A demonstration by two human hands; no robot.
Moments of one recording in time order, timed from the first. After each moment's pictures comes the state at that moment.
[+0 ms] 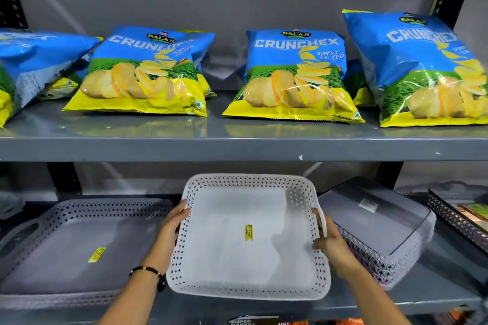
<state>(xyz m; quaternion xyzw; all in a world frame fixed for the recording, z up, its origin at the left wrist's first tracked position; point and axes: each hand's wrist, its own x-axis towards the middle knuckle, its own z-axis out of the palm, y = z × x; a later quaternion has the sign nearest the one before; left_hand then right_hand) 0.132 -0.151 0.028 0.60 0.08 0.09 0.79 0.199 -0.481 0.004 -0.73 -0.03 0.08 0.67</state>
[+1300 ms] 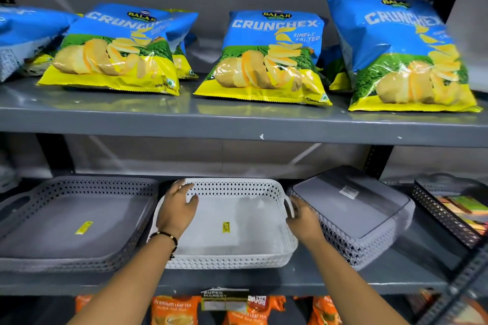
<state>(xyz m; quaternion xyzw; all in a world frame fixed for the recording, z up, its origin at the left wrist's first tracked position) 0.167 -0.202 0.009 0.89 0.16 0.22 0.35 0.227 -0.481 -0.010 -0.91 -0.05 -0.04 0.40</state>
